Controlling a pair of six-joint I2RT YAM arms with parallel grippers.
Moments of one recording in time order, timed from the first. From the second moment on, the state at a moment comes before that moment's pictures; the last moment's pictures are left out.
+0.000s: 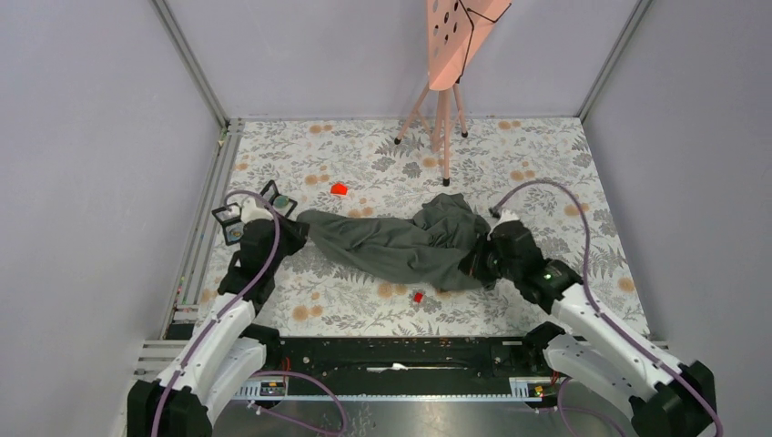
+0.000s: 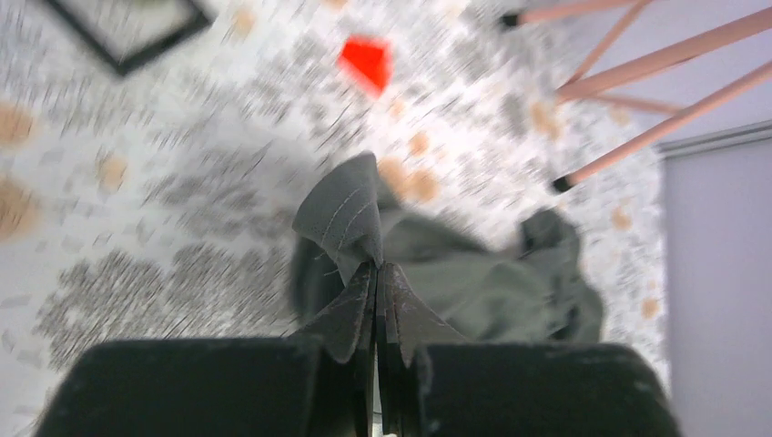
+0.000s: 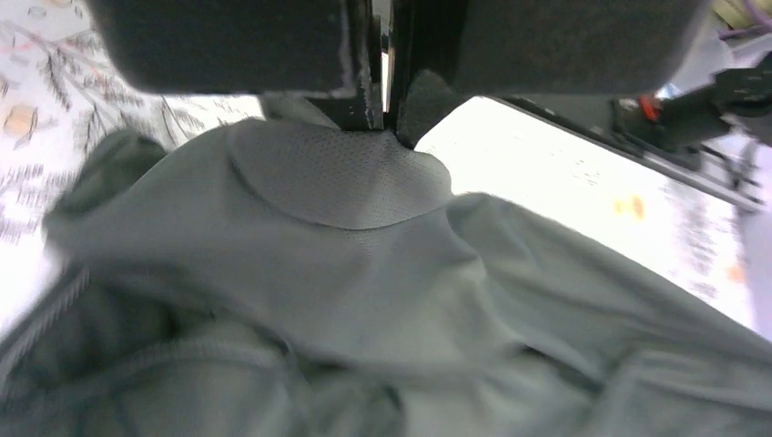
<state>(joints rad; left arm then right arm) -0.21 0.78 0.34 -0.02 -0.05 -0.82 0.57 0.85 0.50 -0.48 -0.08 0.71</state>
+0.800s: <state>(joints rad) -0.21 0.93 1.53 -0.10 0.24 -0.42 0.56 0.80 1.70 -0.53 0.14 0.11</state>
